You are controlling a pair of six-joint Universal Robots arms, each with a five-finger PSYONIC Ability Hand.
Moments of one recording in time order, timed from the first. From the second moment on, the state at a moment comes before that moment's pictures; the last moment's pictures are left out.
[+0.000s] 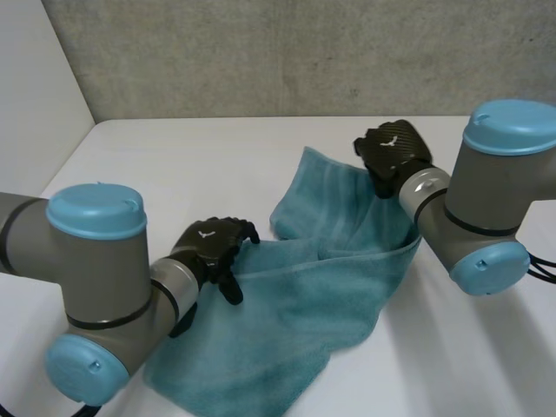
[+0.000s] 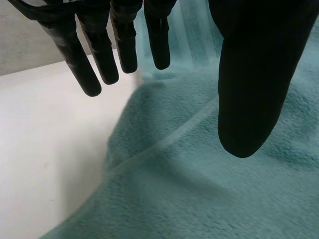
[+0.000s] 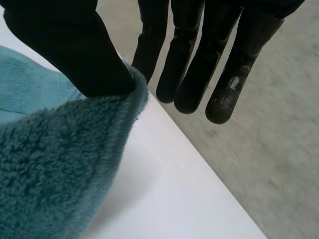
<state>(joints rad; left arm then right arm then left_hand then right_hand) 4.13 -2.02 -1.57 3.16 -1.54 3.10 2.02 -1.00 1.21 -0.08 1.50 2.63 0.41 0.41 0.41 0.41 0.24 0.98 1.18 1.18 1.19 0.98</state>
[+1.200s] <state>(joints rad) 4.07 -2.12 -1.37 3.31 -1.61 3.19 1.92 -1.02 1.18 -0.08 1.59 2.63 1.18 1.21 1.21 1.21 1.02 0.98 1.18 1.18 1.19 0.99</state>
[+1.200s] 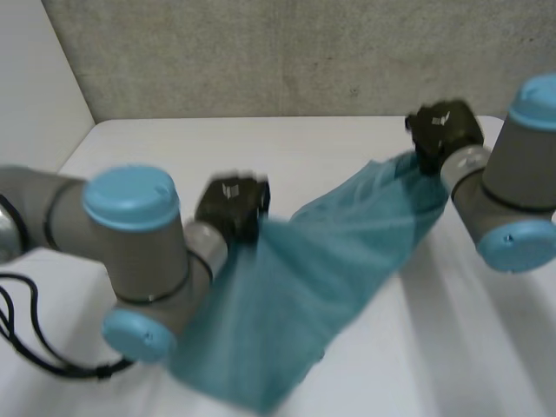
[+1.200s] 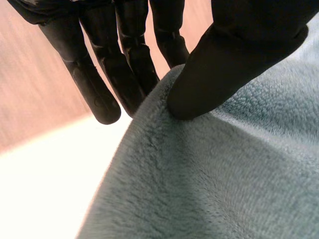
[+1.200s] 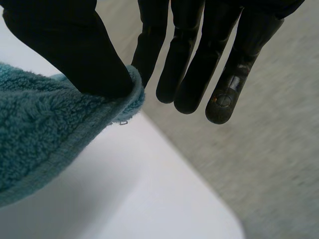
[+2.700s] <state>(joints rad) 4.25 -1.56 -1.70 3.53 -1.62 3.27 1.61 -1.55 1.80 0.13 1.25 2.92 1.20 1.22 1.22 1.22 1.04 0.27 0.30 0.29 0.30 0.12</state>
